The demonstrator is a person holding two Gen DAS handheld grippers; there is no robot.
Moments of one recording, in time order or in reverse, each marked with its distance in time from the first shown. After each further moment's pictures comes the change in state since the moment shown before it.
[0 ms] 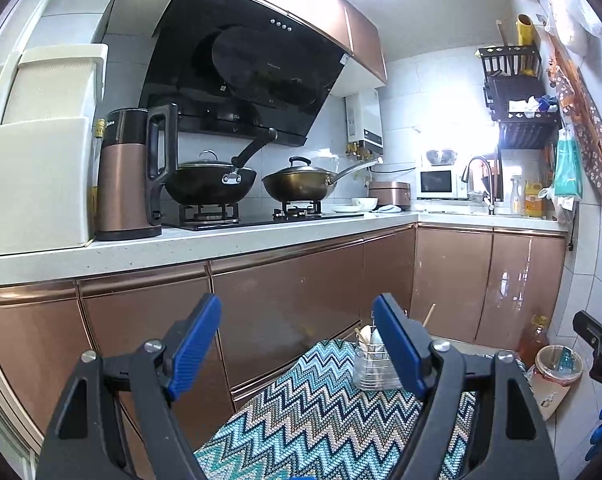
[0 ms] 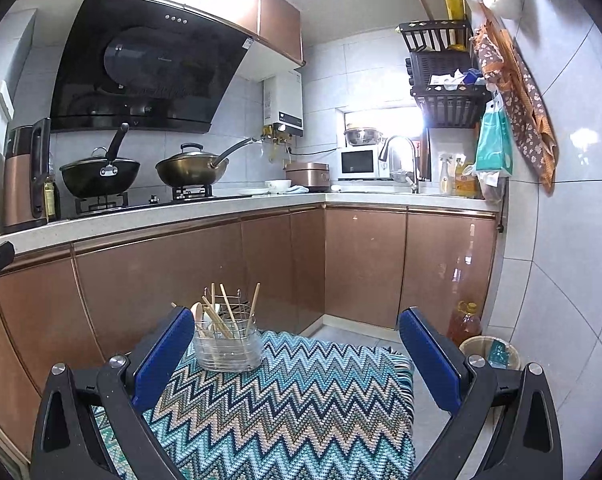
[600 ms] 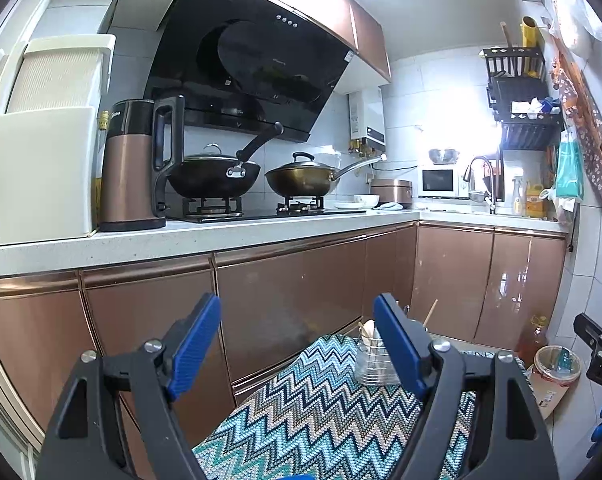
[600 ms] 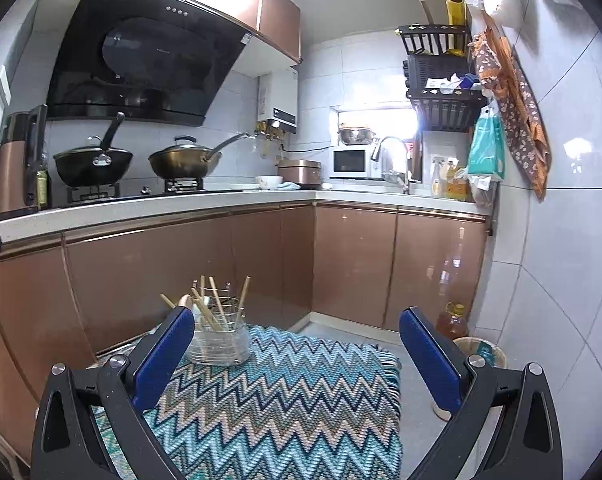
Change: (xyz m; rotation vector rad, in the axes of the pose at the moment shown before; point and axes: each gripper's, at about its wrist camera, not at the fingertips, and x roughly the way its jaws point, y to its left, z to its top) left arm -0.002 0.009 -0.008 -0.019 0.016 0.004; right arm 0.002 0.010 -0.008 -0.032 0.023 -0.063
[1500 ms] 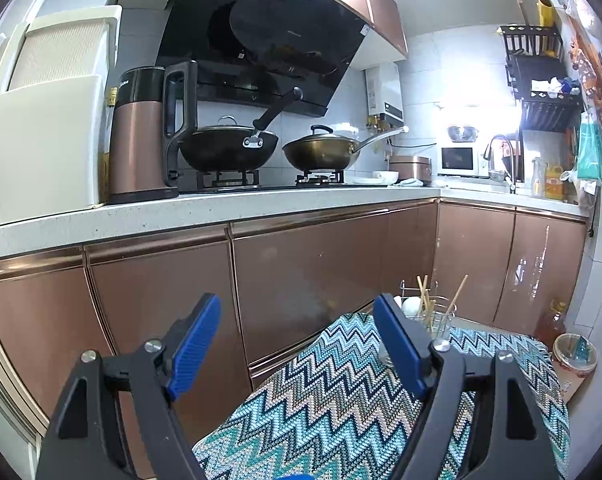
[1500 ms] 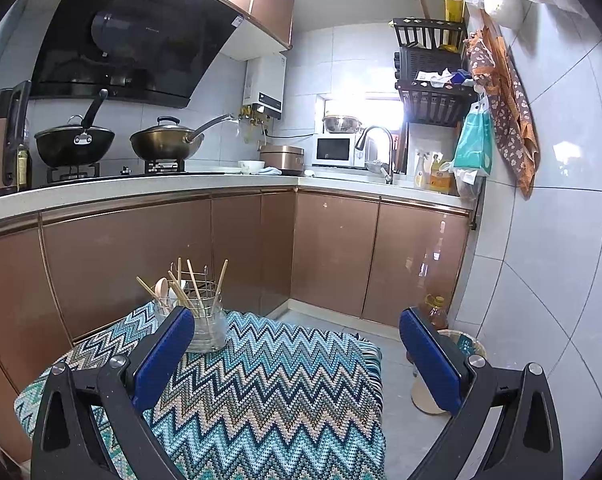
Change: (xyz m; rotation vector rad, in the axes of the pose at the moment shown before) left arm 0.030 0.008 -0.022 0.005 0.078 0.067; right arm 0.018 -0.001 -0.009 -0.022 0.041 -0.057
